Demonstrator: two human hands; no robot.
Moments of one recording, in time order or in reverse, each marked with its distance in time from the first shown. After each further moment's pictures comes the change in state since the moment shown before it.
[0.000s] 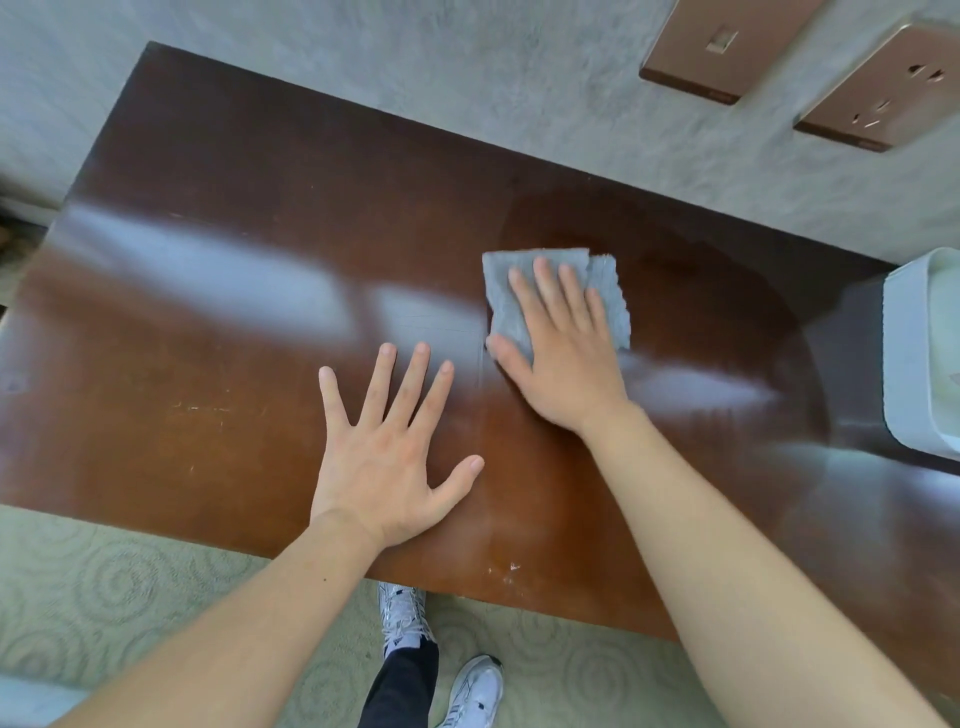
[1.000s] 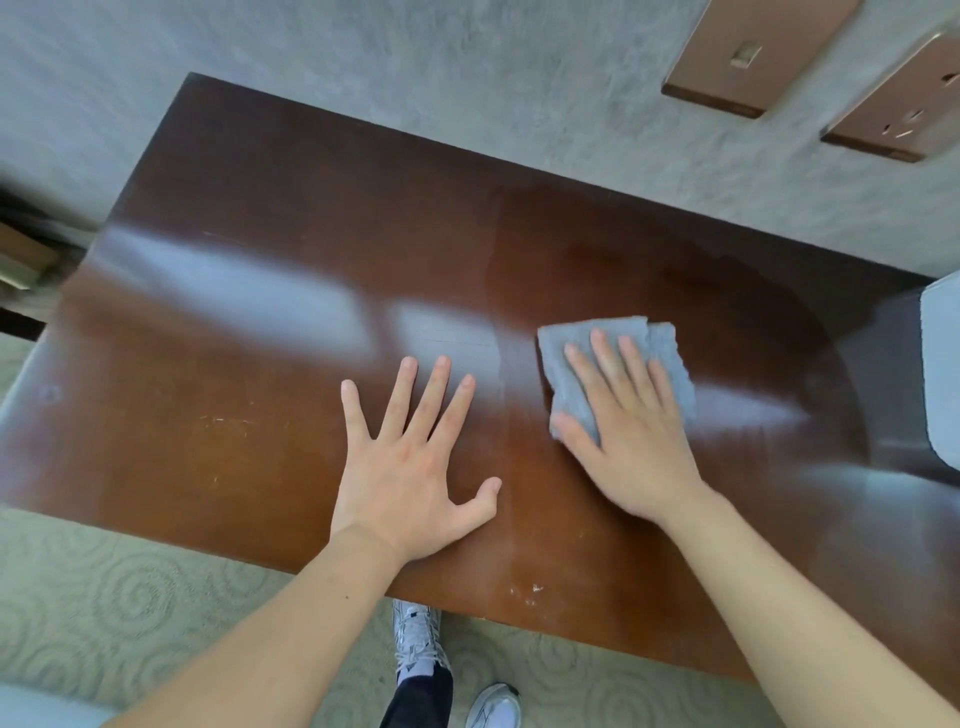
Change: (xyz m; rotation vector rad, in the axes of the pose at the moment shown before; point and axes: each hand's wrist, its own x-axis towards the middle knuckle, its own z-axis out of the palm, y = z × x) left_hand -0.001 0.002 0.002 -0.016 0.088 -0.031; right_hand -0.065 0.026 0.006 0.011 -0.032 -0.005
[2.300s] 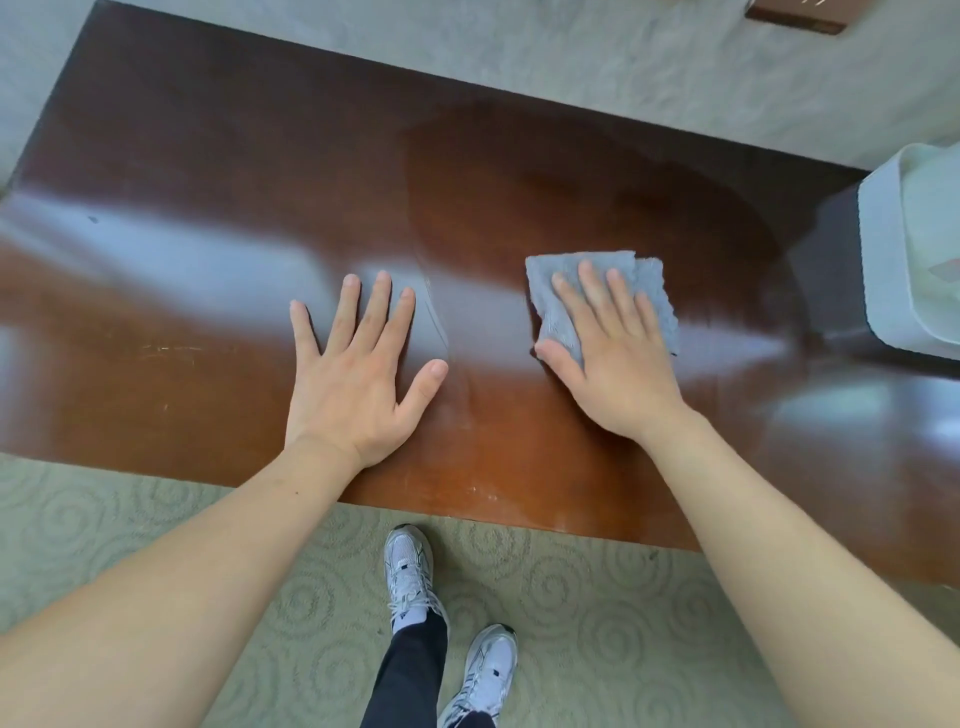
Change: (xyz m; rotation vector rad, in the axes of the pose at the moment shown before) left_hand -0.003 -0.001 0.001 -0.020 0.004 -0.011; right_hand -0.034 0.020 0.010 0.013 0.032 0.110
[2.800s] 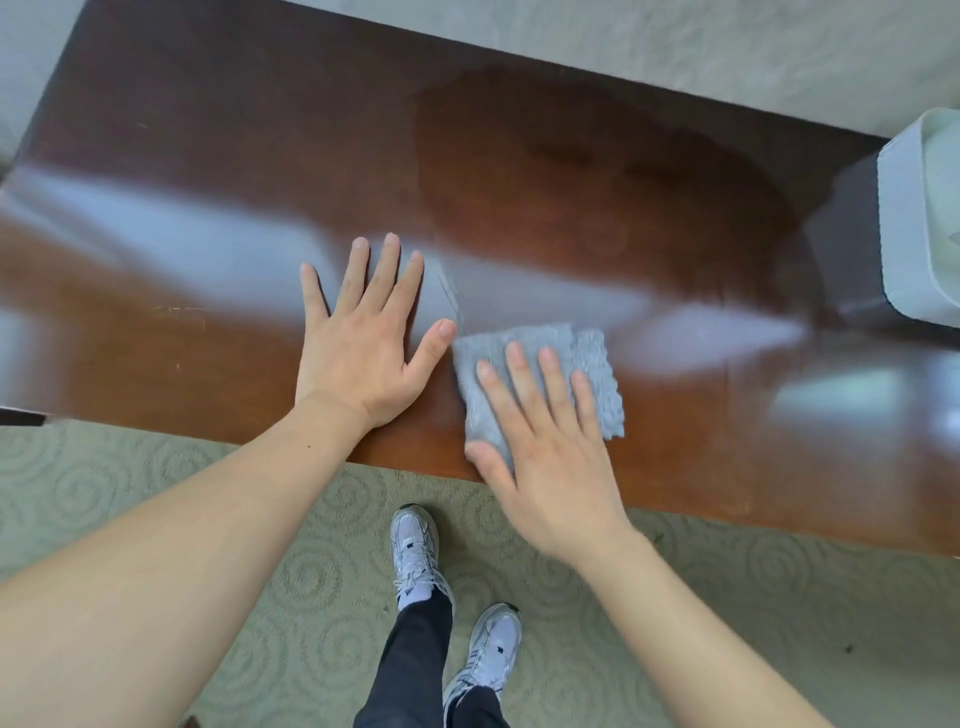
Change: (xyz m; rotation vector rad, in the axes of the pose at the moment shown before) left_hand -0.002 0.001 -0.001 -0.021 0.025 -0.003; right_hand -0.104 -0.083 0.039 0.016 0.020 -0.138
